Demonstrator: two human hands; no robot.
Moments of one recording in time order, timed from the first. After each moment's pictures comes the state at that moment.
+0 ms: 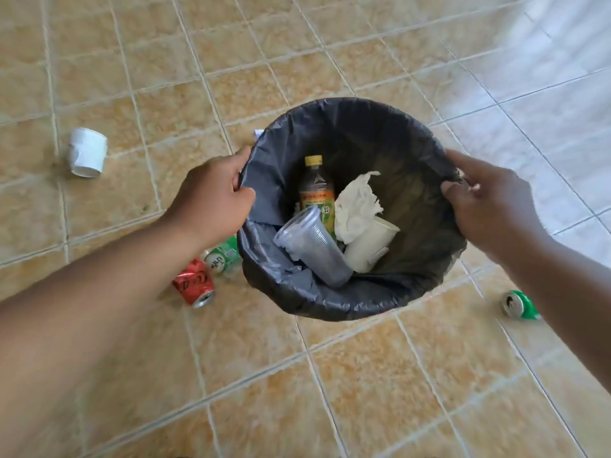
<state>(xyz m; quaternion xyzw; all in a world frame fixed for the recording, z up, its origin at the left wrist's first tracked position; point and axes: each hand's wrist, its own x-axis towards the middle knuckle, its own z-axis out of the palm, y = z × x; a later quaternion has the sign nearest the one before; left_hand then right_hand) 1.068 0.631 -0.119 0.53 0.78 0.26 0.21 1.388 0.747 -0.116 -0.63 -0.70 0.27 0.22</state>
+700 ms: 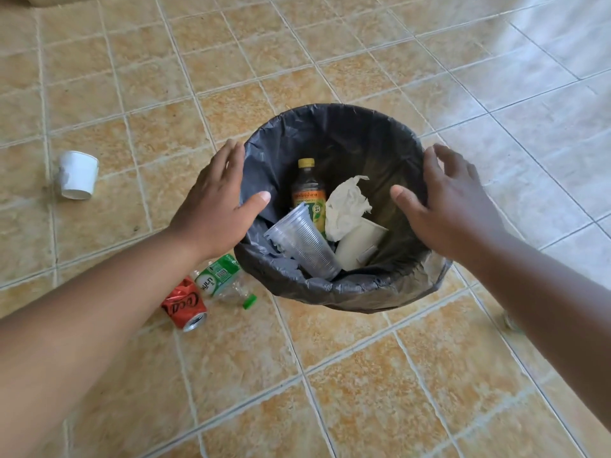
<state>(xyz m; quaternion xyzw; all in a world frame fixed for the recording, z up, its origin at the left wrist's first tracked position) 1.065 0.661 -0.145 0.60 0.76 0.16 0.20 1.366 0.769 -0.125 -0.57 -0.81 0.10 0.04</state>
